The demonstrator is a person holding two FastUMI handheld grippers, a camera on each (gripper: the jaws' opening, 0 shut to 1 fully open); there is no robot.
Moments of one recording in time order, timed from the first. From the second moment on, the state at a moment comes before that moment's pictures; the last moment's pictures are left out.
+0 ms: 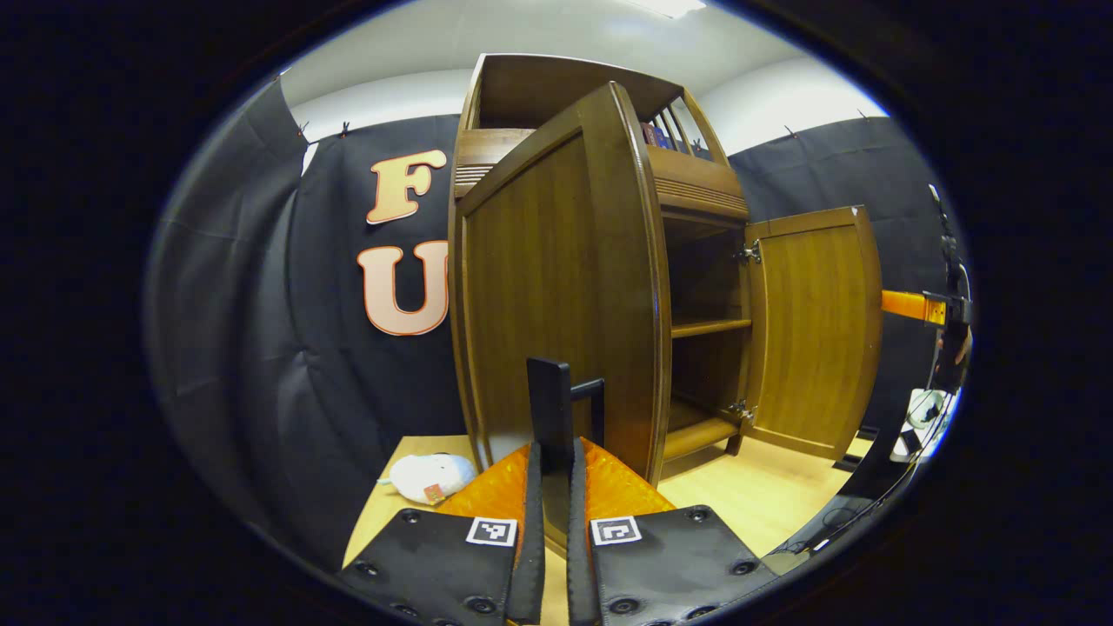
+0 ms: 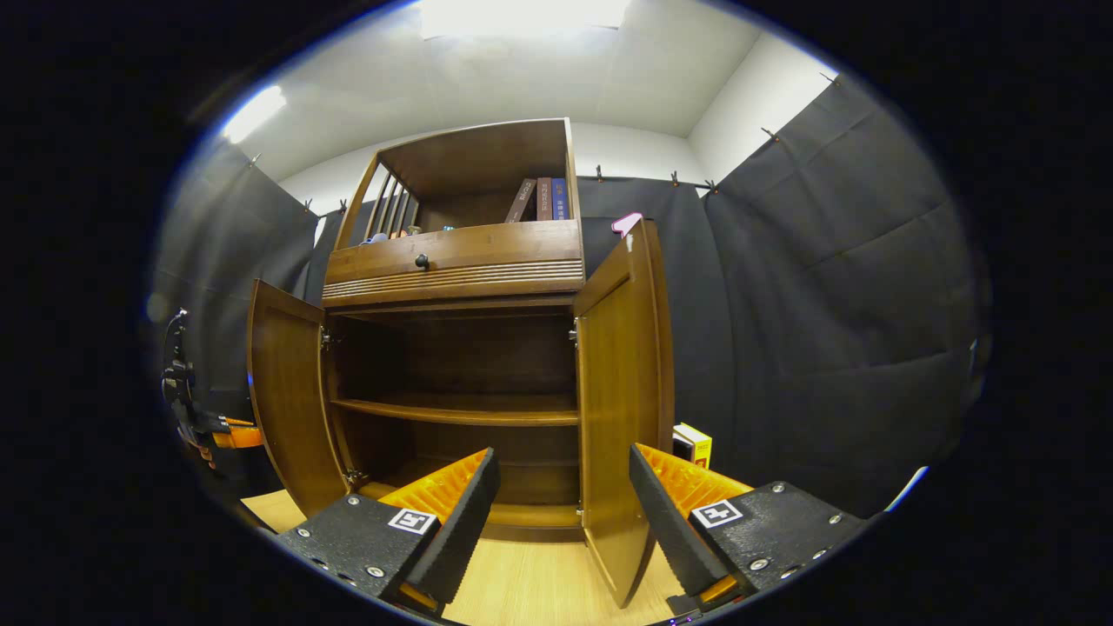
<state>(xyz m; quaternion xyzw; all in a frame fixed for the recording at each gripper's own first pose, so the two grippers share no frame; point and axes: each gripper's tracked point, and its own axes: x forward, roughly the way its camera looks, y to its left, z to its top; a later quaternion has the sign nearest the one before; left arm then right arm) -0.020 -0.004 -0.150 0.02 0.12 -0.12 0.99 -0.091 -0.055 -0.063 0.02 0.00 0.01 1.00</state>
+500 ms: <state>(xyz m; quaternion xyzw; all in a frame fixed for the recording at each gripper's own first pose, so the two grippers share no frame) -0.025 0.036 -0.153 -0.01 0.12 -0.13 0.98 -0.070 -0.021 -0.066 0.03 0.01 0.03 1.00</state>
